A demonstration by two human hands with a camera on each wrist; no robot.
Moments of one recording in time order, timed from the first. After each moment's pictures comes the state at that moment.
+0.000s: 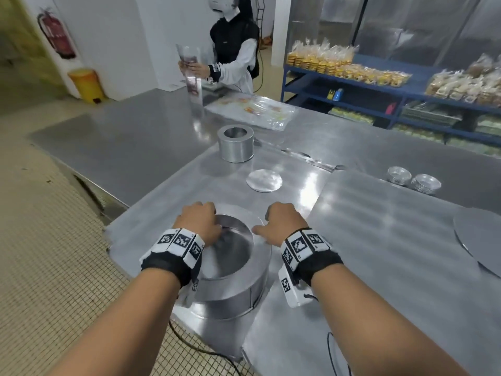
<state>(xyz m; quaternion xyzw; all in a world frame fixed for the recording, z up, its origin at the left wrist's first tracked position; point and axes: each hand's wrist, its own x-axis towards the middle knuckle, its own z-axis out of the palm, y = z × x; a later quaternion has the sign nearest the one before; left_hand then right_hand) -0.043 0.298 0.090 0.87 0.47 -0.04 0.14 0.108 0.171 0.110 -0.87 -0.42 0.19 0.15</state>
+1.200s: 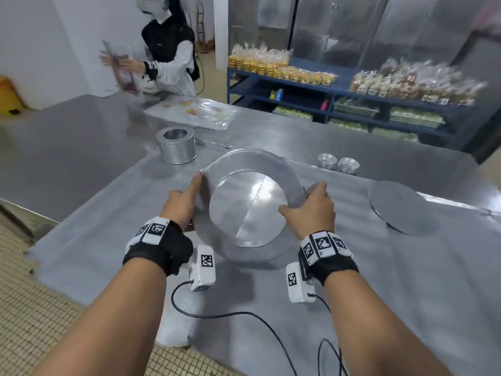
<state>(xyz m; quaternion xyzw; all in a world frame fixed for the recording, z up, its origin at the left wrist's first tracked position) 0.038 0.219 0.118 0.59 0.49 0.20 0.61 0.189 0.012 0.125 -0.90 -0.18 -0.01 0.39</state>
